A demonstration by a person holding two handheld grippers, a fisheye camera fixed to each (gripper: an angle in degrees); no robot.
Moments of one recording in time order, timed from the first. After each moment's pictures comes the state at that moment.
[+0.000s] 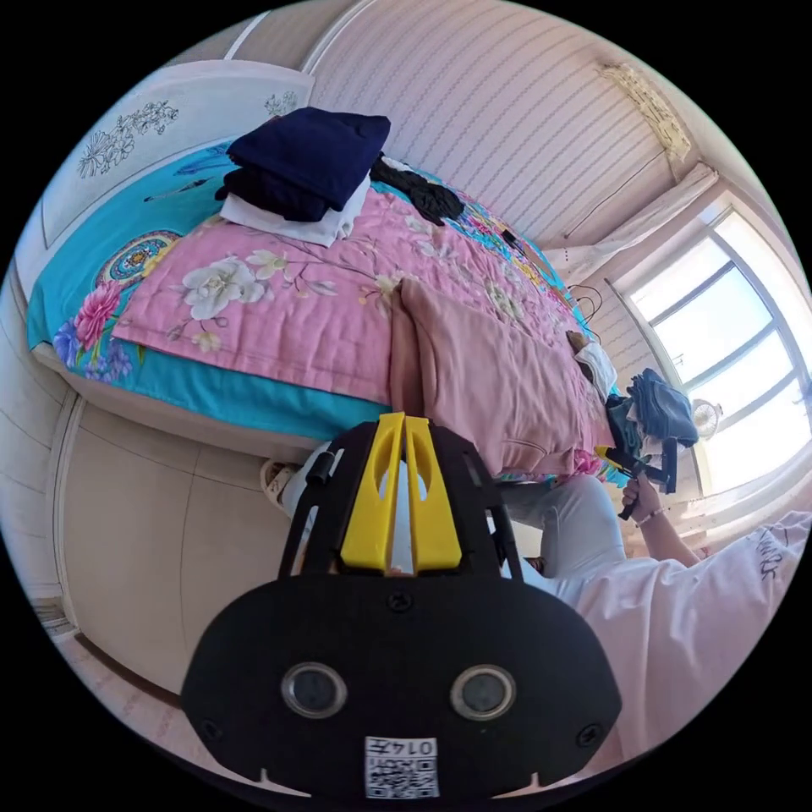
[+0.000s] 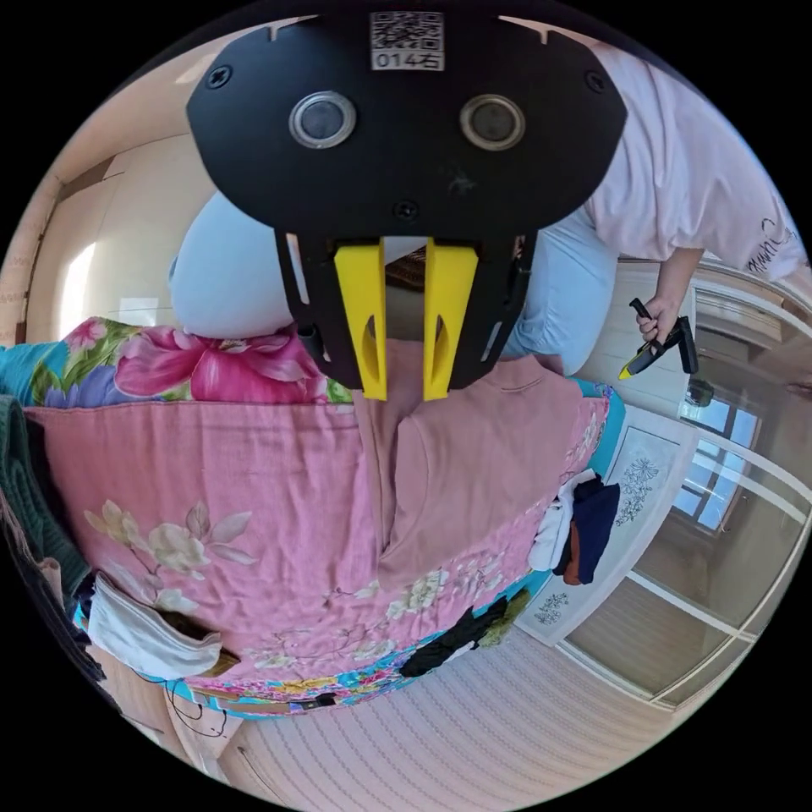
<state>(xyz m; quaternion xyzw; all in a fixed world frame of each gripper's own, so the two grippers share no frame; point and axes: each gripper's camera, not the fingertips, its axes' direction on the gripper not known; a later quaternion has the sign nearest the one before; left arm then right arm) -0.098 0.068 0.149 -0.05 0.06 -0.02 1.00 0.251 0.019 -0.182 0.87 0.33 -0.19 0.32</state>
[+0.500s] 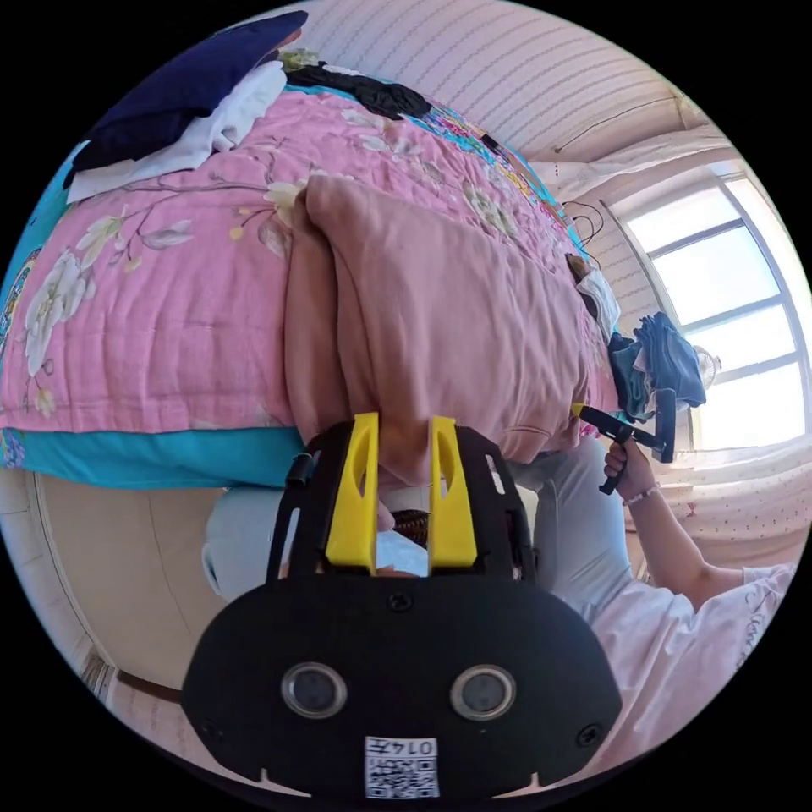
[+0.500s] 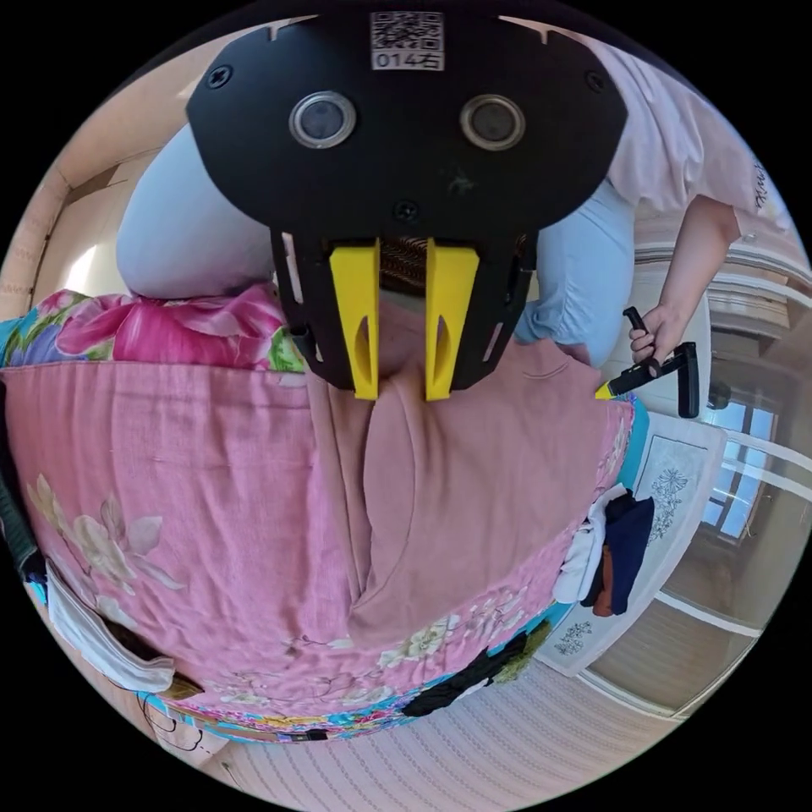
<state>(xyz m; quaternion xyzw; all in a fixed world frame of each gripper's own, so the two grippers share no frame) -0.024 0.023 0.292 -0.21 0.11 0.03 0.97 0.235 -0.018 -0.249 0.85 0.34 -0.15 0.36</state>
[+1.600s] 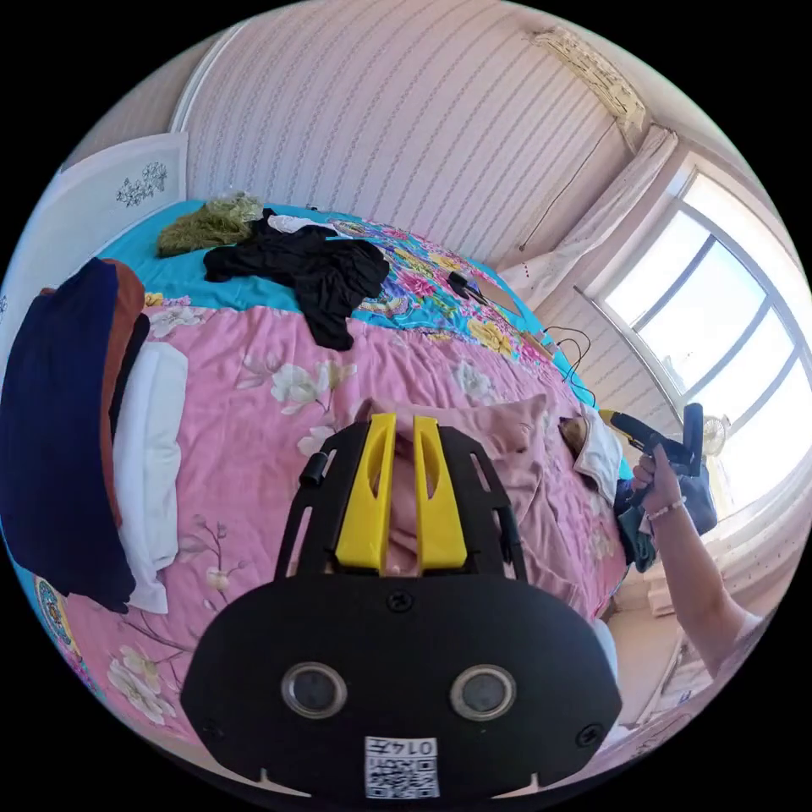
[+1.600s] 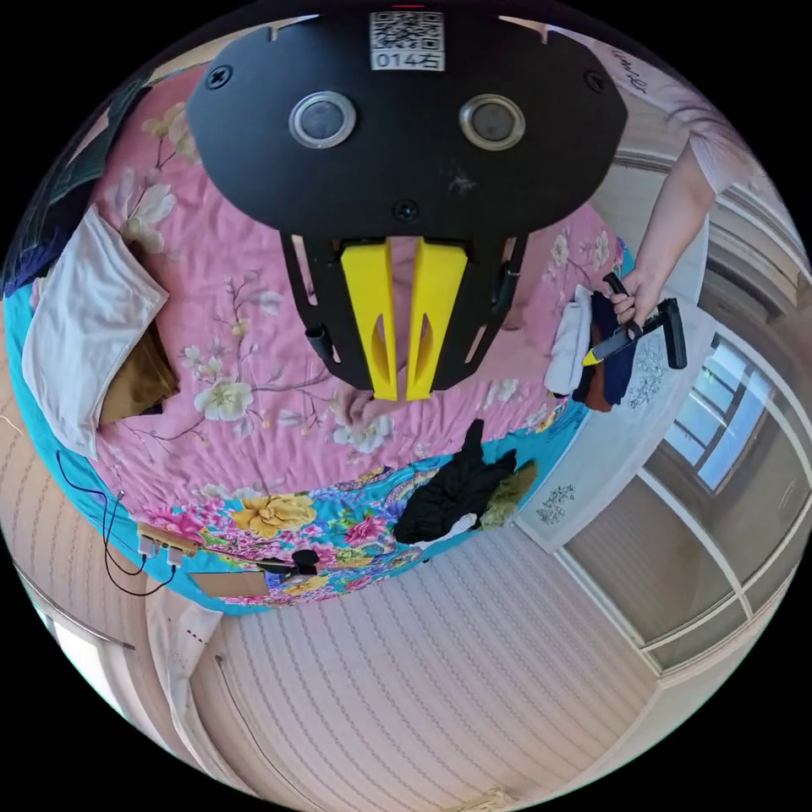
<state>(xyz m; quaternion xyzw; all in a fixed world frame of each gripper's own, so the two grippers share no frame) 0.086 -0.279 0.383 -0.02 0.10 0.10 0.99 0.023 0.205 -0.329 0.90 0.33 -0.23 0.18</state>
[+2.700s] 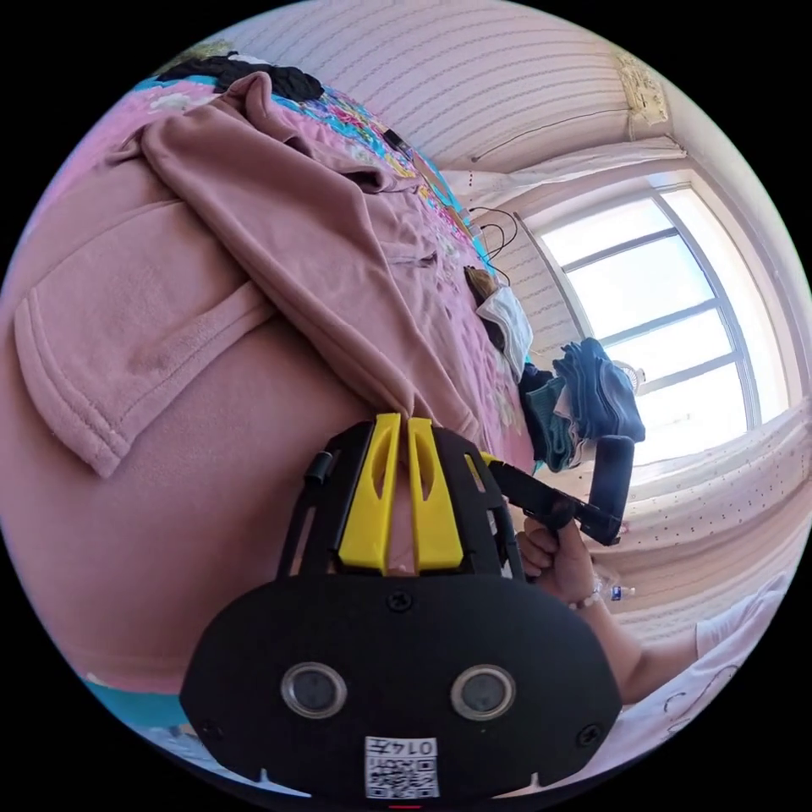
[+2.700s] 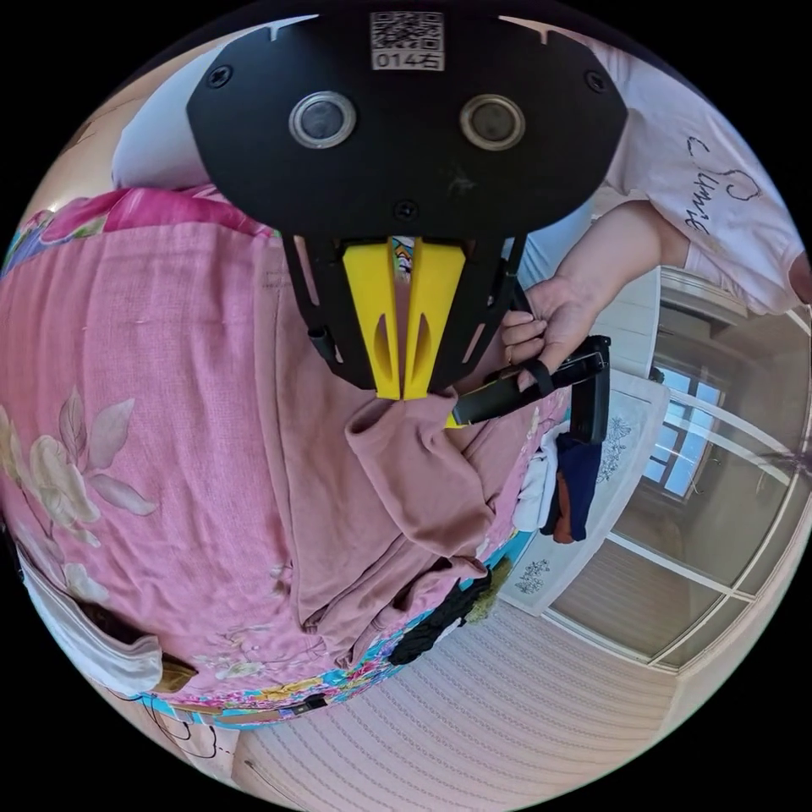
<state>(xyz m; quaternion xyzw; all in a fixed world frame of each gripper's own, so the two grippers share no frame) 0.127 -0.058 0.449 -0.15 0.30 0.02 0.94 0.157 0.019 -0.296 0.86 0.29 -0.27 0.33</state>
